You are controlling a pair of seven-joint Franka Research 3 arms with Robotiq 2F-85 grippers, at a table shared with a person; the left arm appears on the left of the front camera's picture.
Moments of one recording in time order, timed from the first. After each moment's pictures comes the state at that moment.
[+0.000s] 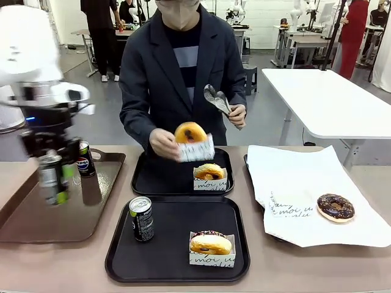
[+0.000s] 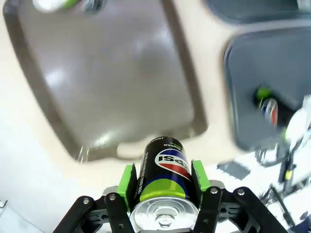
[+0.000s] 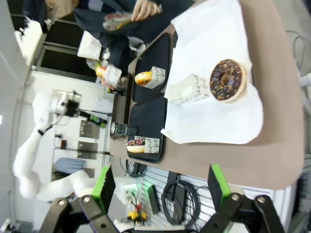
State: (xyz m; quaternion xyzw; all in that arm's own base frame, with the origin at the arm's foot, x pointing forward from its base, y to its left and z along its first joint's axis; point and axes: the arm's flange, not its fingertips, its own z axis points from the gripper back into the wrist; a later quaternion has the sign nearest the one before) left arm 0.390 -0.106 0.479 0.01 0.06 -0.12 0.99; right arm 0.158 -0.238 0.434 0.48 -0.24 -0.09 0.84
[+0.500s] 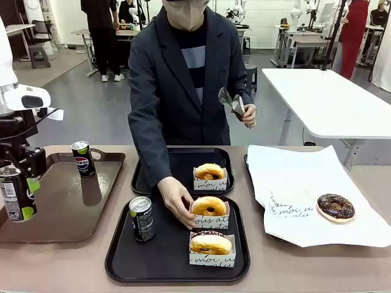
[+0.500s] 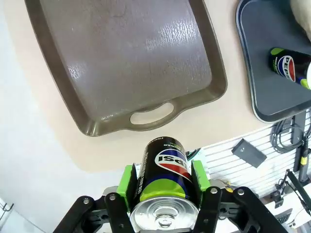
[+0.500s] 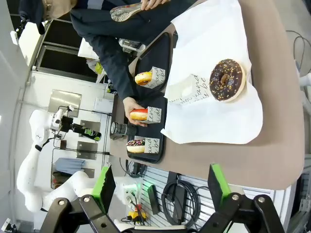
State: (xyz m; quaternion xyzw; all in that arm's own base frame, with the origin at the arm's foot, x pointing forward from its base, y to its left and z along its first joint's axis) left arm 0.332 -0.071 0.490 0.02 0.04 -0.13 0.99; right arm 0.157 -0.238 0.434 0.48 -0.24 -0.09 0.84
